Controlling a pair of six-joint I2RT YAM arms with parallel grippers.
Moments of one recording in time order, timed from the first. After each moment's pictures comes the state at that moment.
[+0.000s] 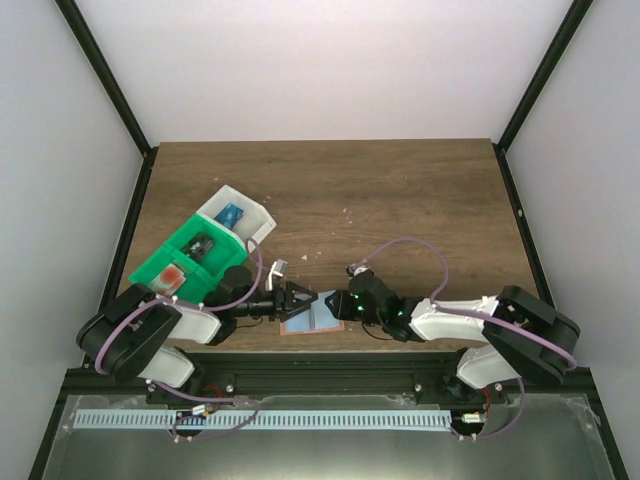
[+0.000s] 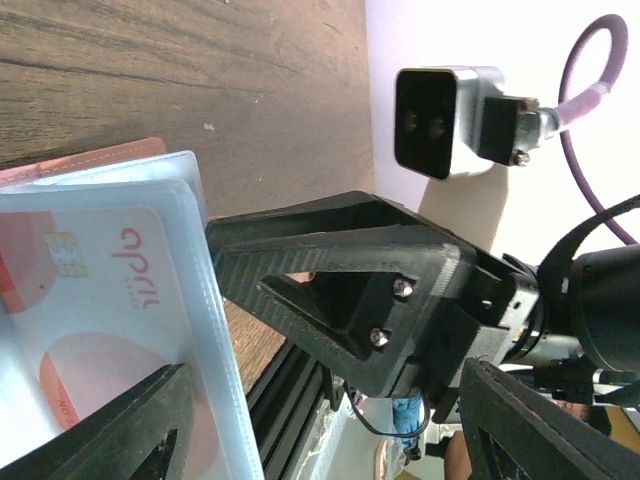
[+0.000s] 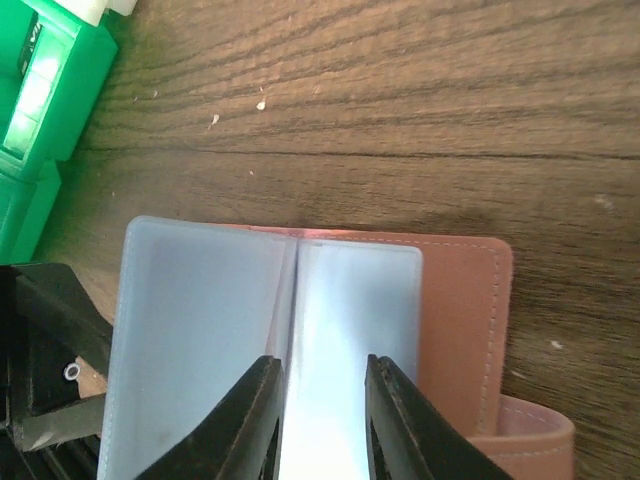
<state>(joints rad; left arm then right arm) -0.63 1.44 0.19 0.93 0.75 -1.22 0.96 1.40 0.45 0.26 -0.02 0.95</state>
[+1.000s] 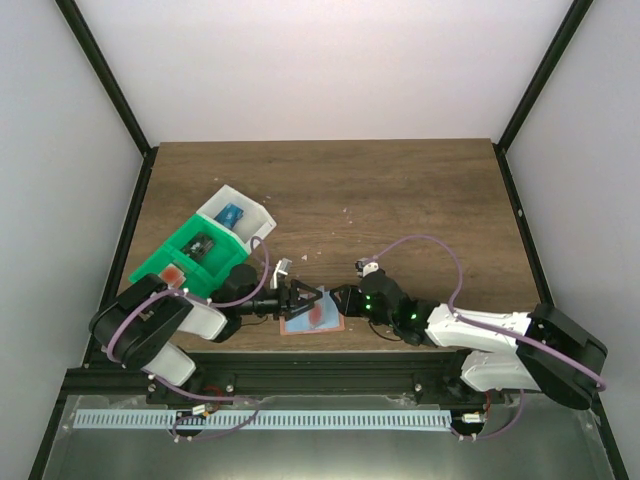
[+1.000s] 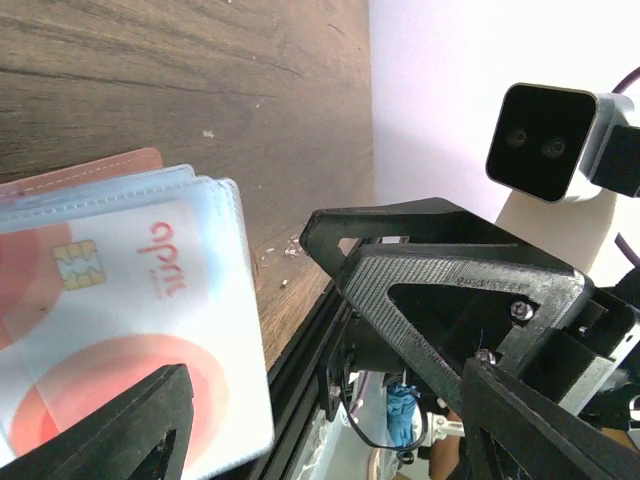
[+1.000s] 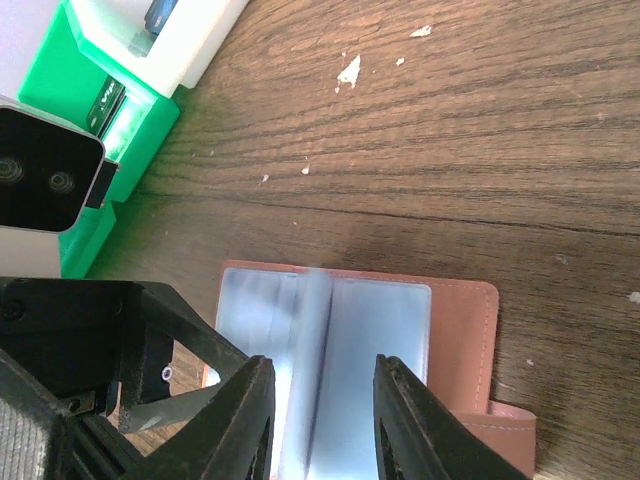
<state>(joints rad) -0.65 1.54 0.23 0.98 0.74 -1.24 0.96 1.21 0.41 0.20 0.06 0.91</state>
